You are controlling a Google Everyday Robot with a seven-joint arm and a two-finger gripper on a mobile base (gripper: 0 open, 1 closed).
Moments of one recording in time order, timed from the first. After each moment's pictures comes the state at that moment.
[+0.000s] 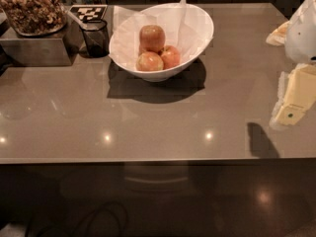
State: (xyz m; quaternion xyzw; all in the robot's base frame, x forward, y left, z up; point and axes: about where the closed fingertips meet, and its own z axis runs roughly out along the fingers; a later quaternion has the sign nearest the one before) arm 0.438 -0.217 0.976 -0.60 0.78 -0.03 0.16
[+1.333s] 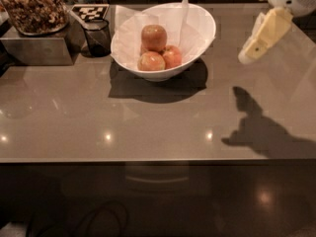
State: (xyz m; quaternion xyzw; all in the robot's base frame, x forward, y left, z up) arm 0.569 -0.206 1.017 -0.56 0.77 0.02 0.31
